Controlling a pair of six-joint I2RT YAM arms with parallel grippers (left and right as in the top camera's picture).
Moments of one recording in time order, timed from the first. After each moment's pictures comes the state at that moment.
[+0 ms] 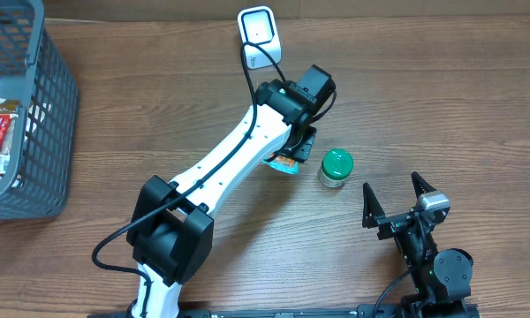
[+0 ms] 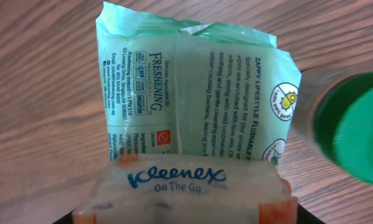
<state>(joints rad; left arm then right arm) -0.68 2.05 1.83 -1.18 -0.09 -0.35 0.13 0.01 0.02 -0.02 -0.11 0.10</state>
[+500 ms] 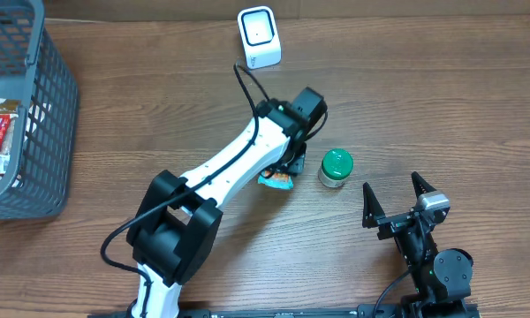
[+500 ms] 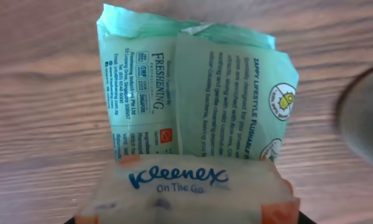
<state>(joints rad) -0.69 2.04 1.60 -1.03 -0.10 -0.53 0.13 0.01 0.02 -0.02 -0.11 0.10</state>
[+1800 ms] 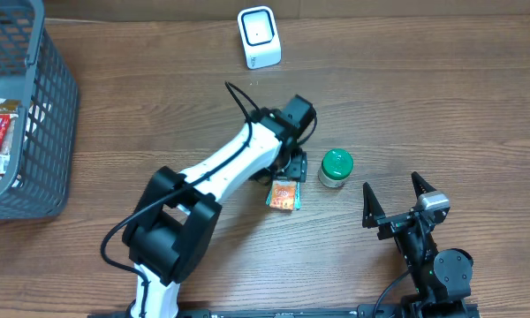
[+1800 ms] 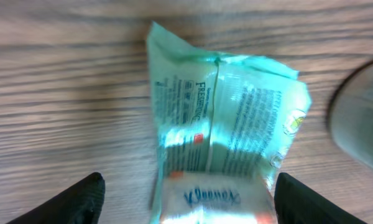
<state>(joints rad) -0.65 2.03 1.52 -0.96 0.05 -0.57 0.13 0.01 0.02 -0.02 -0.11 0.10</state>
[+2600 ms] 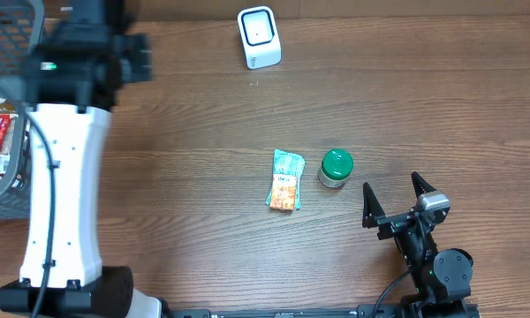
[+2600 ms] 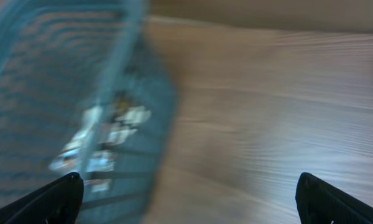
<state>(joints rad) -0.02 1.69 2.05 -1.24 -0.48 -0.09 0.13 0.01 0.02 -0.02 -0.11 0.10</state>
